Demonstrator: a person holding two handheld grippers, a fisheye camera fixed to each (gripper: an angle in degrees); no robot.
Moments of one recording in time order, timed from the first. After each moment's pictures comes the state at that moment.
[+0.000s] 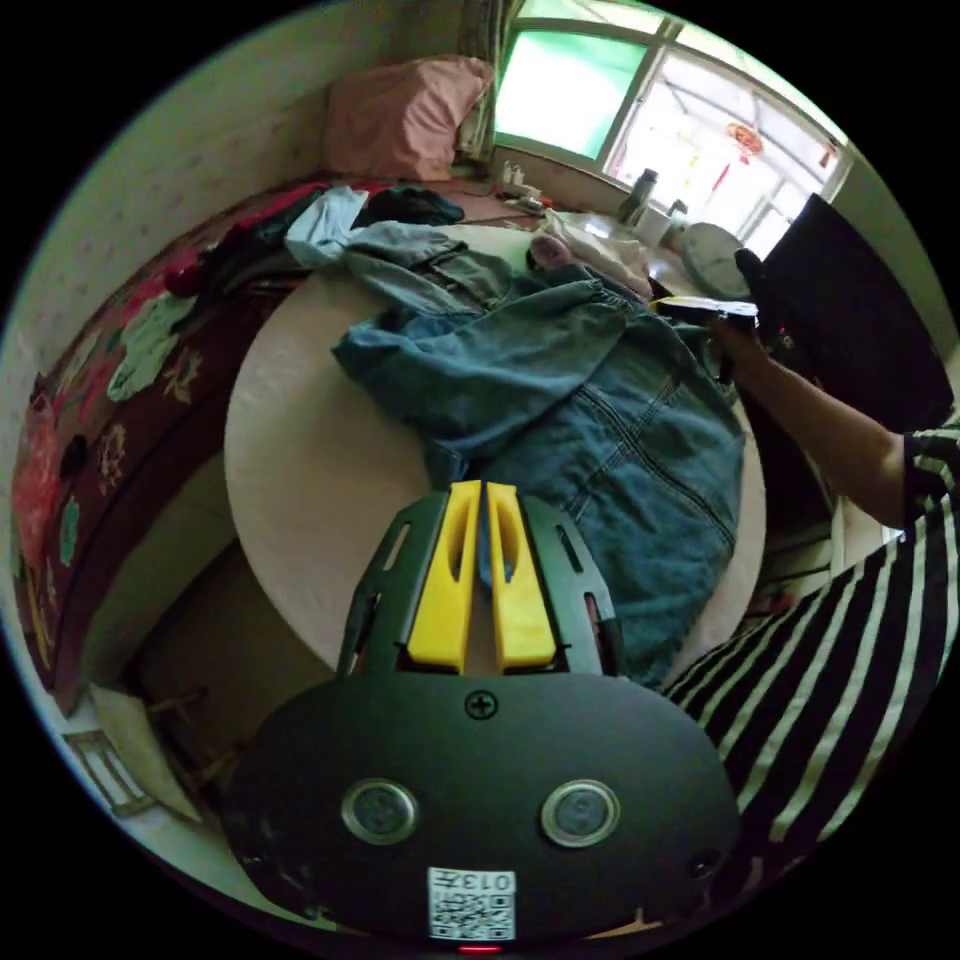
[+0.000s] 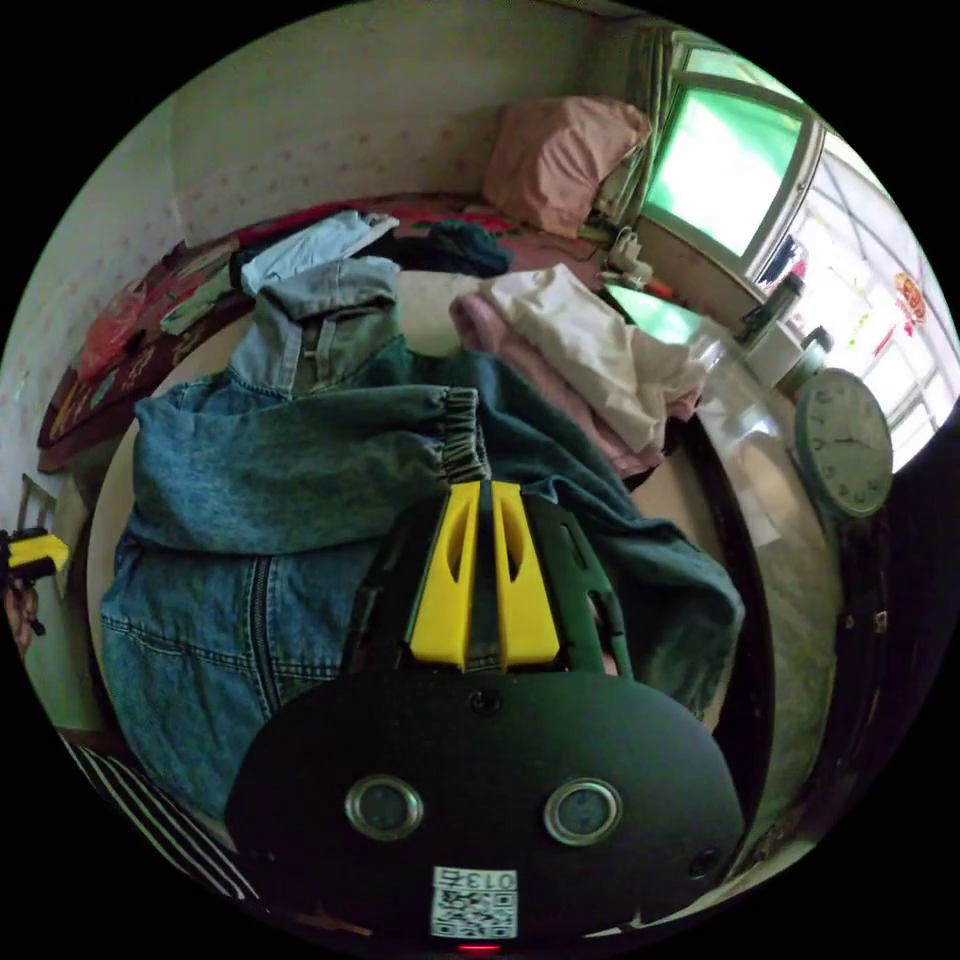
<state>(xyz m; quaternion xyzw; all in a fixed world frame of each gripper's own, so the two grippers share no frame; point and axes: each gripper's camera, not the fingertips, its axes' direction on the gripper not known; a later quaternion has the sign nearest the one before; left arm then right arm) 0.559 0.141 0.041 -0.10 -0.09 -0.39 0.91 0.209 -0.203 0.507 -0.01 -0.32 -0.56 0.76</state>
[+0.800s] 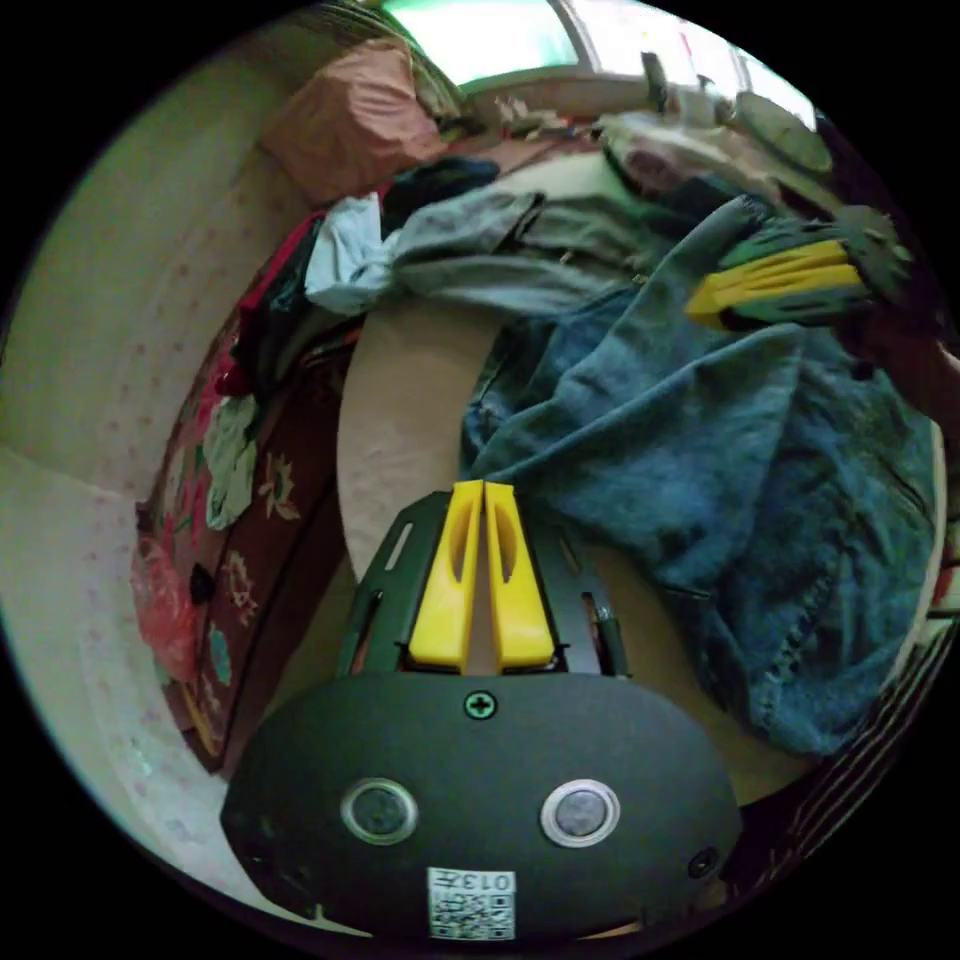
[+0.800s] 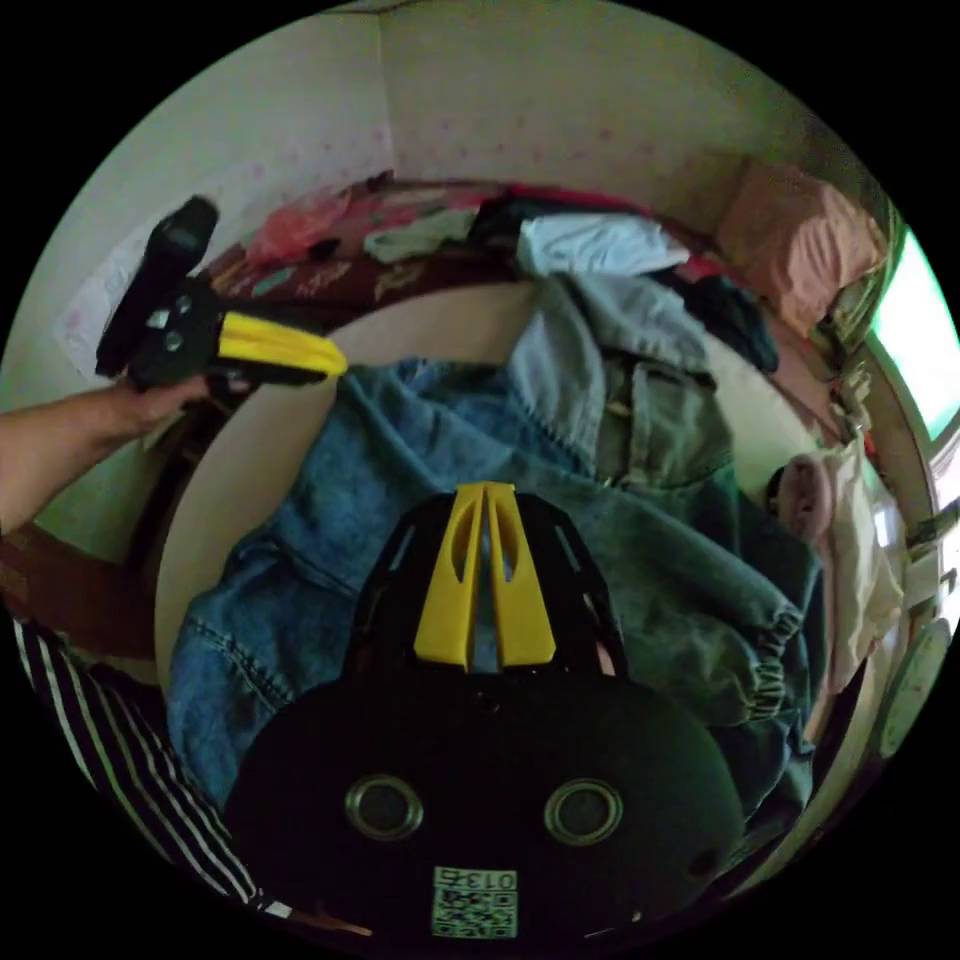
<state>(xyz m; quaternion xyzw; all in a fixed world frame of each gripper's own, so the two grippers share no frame) 0.466 0.111 0.132 -0.22 -0.22 -0.25 0.92 0.076 -0.020 0.408 0.00 -0.45 -0.69 0.56</state>
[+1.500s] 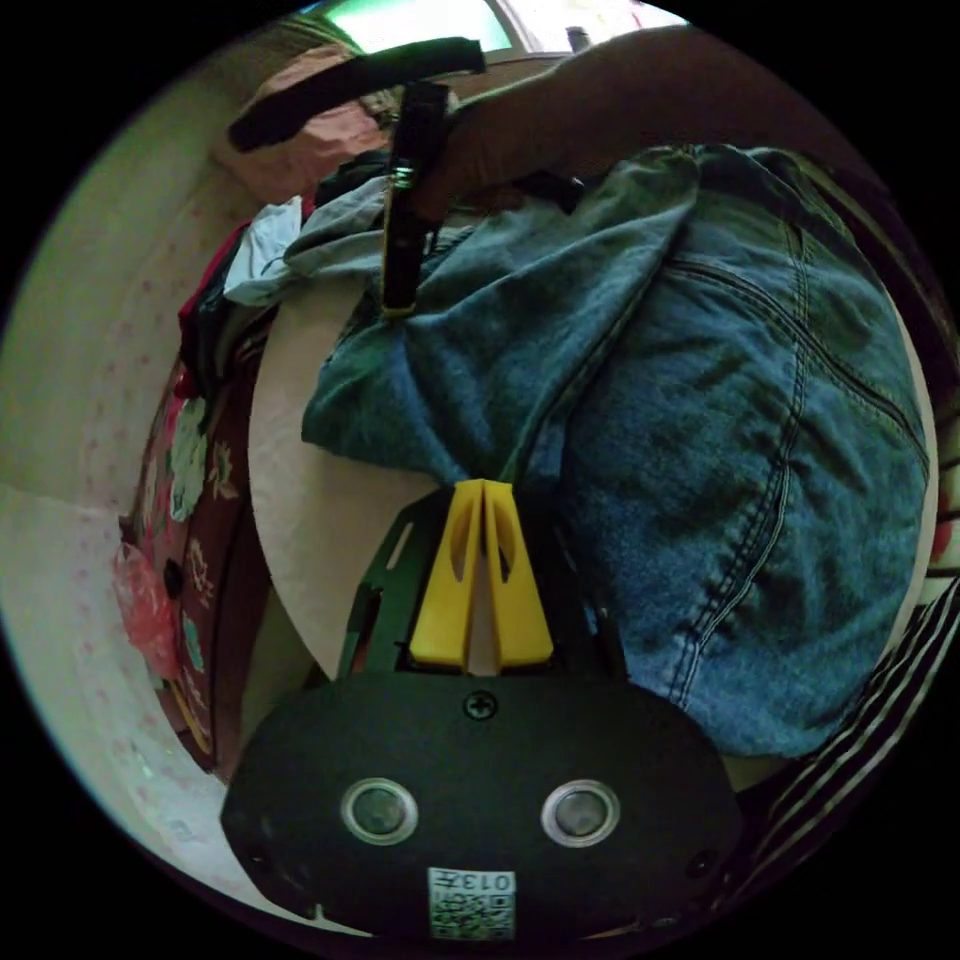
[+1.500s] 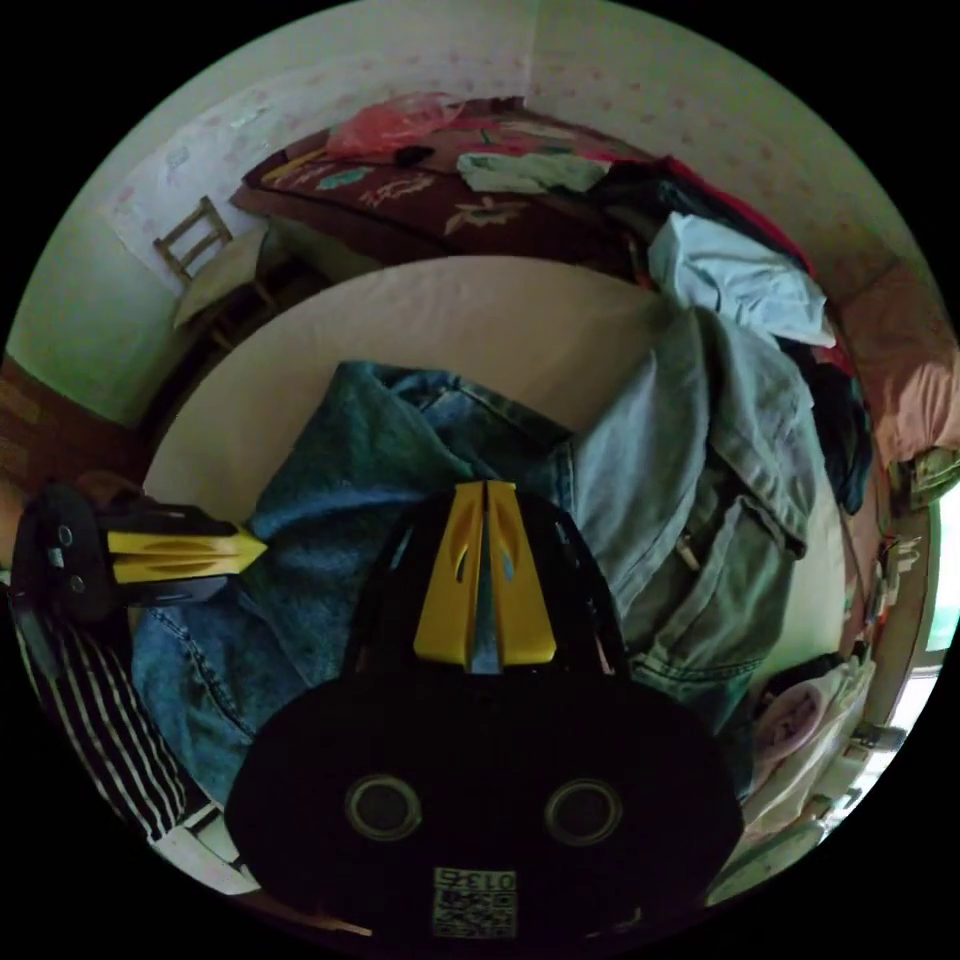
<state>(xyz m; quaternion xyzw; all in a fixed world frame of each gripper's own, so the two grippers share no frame) 0.561 0.101 0.181 -0.26 -0.19 -0.24 0.92 -0.058 0.049 0.418 -0.07 -0.39 -0.82 0.41</state>
